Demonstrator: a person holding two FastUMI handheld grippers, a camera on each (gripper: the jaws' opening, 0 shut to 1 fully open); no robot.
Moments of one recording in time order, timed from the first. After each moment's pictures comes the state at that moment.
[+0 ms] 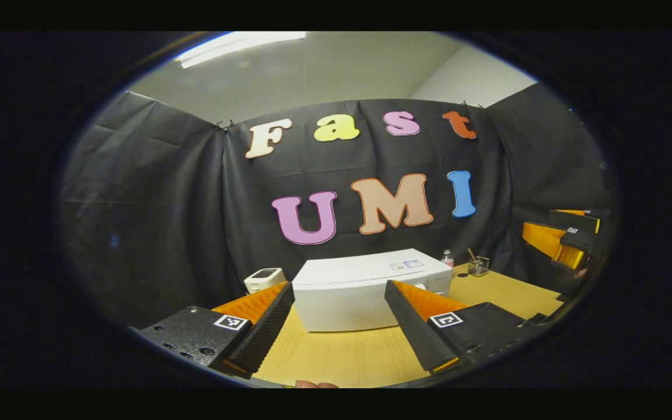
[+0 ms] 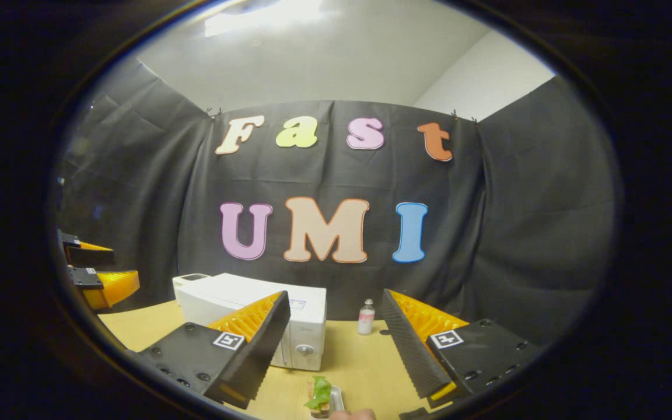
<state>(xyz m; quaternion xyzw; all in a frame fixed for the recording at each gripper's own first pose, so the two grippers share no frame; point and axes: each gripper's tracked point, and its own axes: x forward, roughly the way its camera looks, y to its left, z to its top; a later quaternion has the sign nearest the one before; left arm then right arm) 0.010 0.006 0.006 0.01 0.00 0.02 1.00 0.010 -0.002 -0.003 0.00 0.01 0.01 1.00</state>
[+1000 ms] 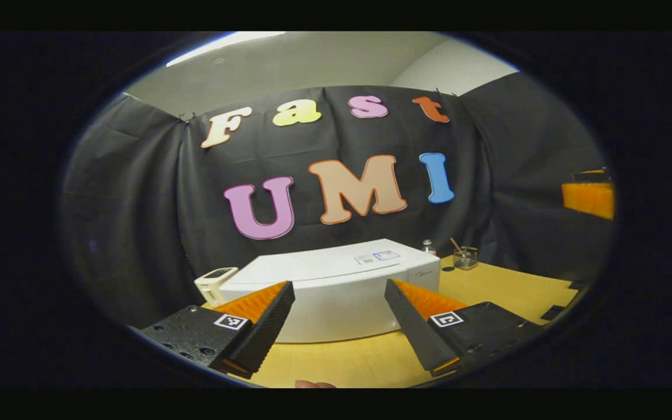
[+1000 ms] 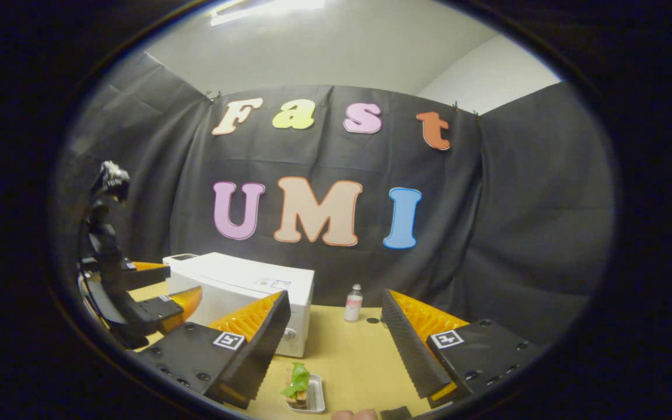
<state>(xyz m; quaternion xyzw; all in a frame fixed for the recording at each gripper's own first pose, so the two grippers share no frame) 0.134 -0.093 -0.089 0.02 0.02 -0.07 1.00 0.002 -0.044 -0.033 -0.03 0.05 -0.02 1.00</state>
